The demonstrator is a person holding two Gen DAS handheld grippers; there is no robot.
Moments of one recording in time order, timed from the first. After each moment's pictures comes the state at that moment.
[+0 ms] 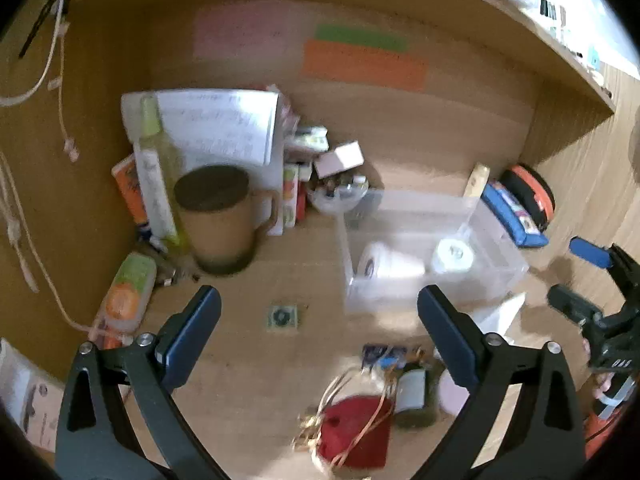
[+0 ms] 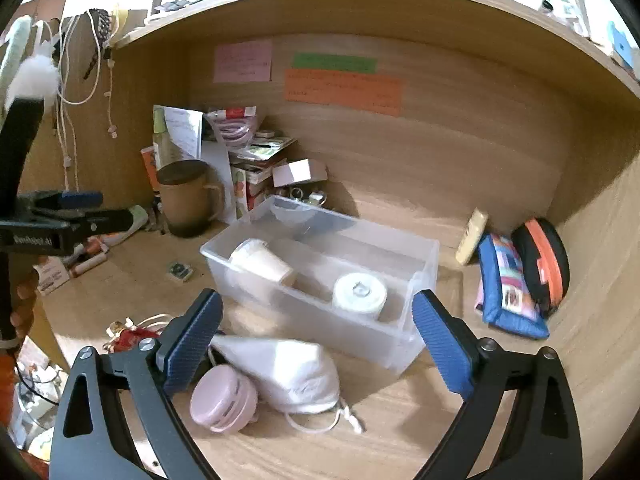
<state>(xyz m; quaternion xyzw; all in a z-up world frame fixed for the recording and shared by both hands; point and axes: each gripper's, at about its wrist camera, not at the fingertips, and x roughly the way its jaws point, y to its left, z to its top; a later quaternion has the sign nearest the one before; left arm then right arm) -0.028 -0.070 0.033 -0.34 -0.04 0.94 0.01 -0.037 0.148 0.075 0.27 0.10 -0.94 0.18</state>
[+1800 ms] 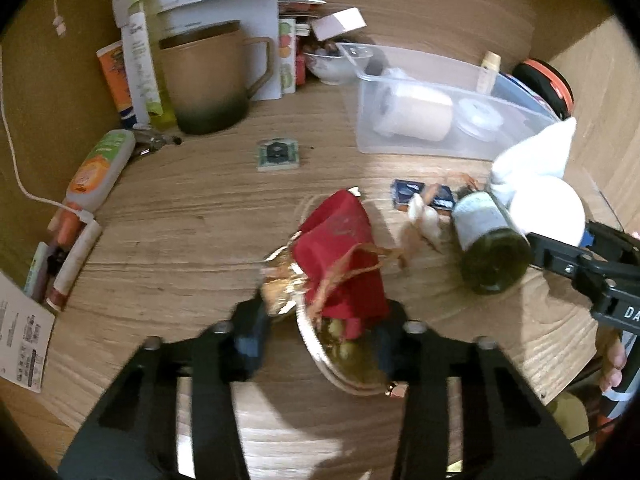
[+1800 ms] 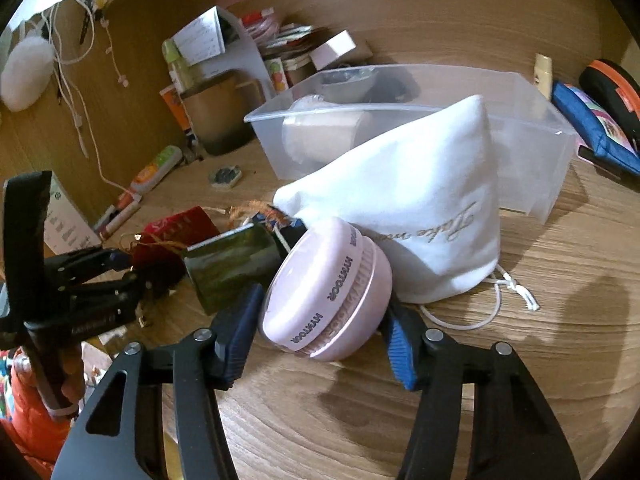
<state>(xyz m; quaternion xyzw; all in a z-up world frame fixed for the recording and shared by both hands) 0.007 -0.063 -0.082 -0.42 -0.01 0.91 0.01 -0.026 0.121 -0.043 0.39 -0.03 -0.89 0.24</state>
